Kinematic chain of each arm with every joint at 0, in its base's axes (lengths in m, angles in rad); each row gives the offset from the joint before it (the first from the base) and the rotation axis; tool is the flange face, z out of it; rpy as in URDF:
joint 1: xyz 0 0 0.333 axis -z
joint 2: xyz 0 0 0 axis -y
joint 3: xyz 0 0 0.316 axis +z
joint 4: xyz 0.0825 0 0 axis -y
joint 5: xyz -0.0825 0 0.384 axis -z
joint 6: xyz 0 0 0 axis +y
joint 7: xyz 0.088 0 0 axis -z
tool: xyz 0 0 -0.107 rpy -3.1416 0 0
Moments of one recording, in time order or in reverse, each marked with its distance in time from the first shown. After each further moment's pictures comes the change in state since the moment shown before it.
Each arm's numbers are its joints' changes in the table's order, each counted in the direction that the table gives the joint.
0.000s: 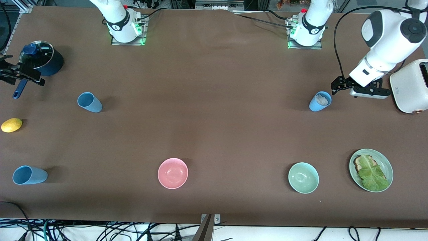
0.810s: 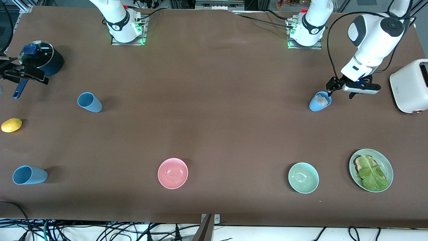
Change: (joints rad) left arm -0.010 -0.008 0.002 -0.191 0.000 -0.334 0.023; right arm 0.000 -0.023 0.000 -0.003 0.000 0.054 0.000
